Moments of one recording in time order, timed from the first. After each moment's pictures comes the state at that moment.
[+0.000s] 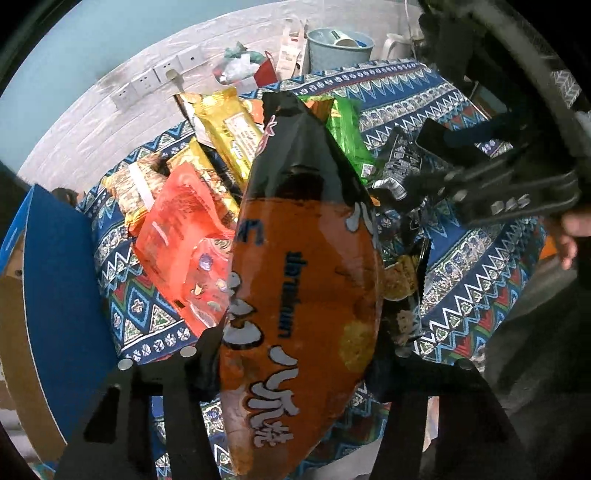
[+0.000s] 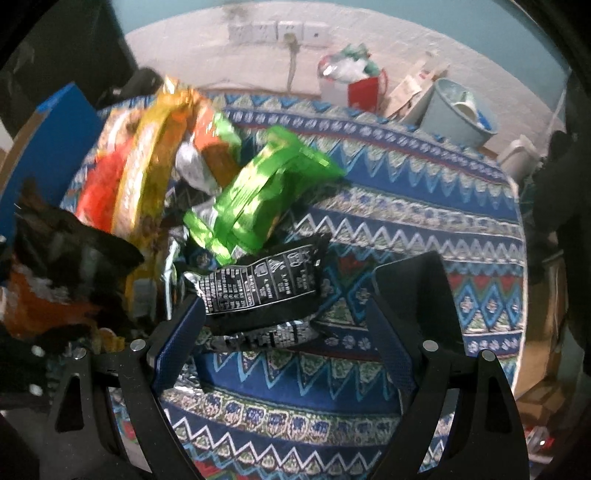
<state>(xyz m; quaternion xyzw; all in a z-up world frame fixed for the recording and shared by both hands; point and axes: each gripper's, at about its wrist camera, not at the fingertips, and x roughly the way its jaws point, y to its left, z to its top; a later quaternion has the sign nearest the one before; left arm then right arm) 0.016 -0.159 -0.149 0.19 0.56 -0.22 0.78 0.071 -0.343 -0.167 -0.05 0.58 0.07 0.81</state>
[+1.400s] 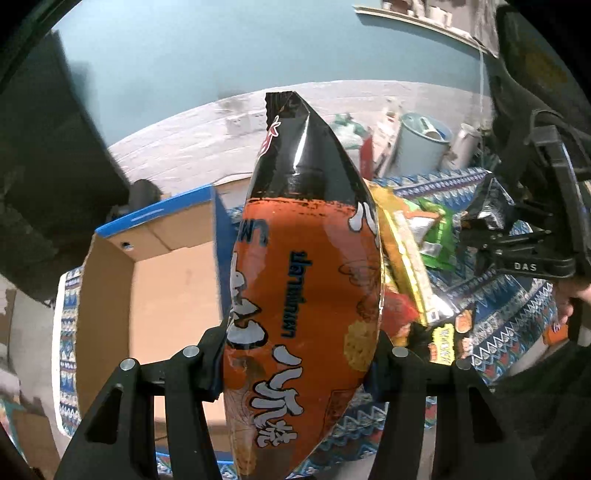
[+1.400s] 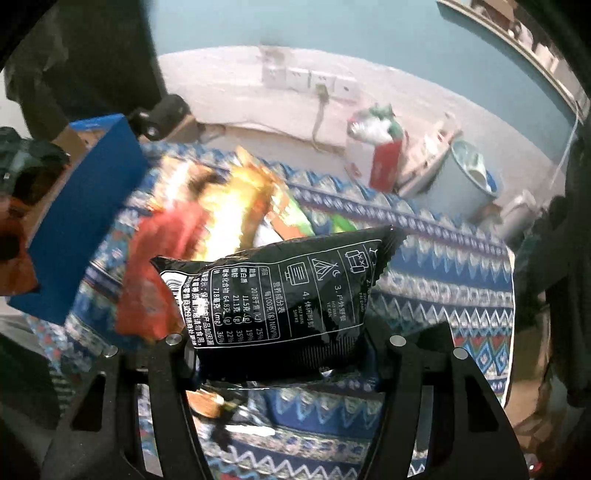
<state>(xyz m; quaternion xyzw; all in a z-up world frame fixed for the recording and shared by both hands) 0.025 -0.030 -0.050 0.10 0.47 -0.10 0.87 0.086 -0.270 -0.101 -0.07 0.51 0.09 0.85</state>
